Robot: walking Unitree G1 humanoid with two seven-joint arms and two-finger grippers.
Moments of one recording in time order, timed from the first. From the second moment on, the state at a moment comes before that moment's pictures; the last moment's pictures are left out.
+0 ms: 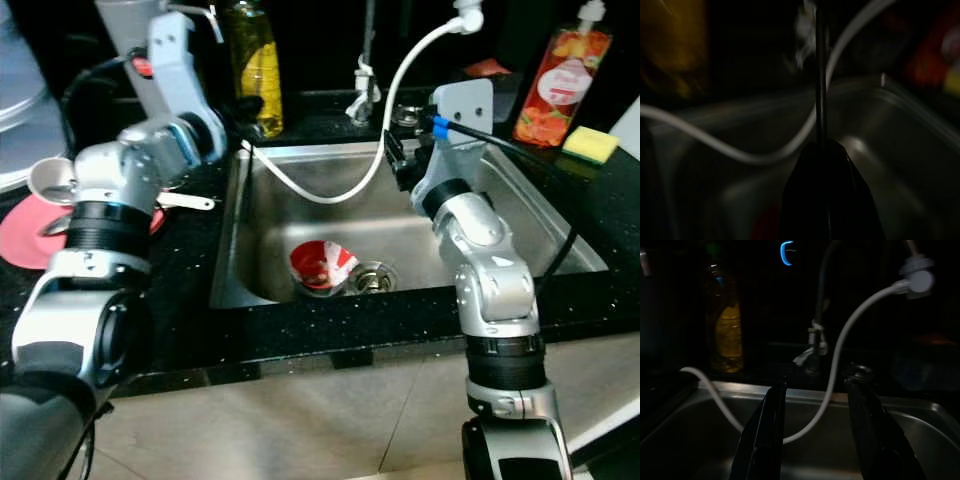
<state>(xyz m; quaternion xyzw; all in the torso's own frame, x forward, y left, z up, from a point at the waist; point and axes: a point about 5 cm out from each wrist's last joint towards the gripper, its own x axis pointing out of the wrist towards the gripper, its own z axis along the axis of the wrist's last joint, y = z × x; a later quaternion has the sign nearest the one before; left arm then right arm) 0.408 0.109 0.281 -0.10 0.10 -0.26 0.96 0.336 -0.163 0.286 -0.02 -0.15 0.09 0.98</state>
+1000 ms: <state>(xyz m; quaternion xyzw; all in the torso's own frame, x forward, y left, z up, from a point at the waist) 0.375 0.181 0.326 0.14 -0.09 -0.14 0.98 0.326 -0.151 0.294 0.01 -0.20 0.11 0.97</state>
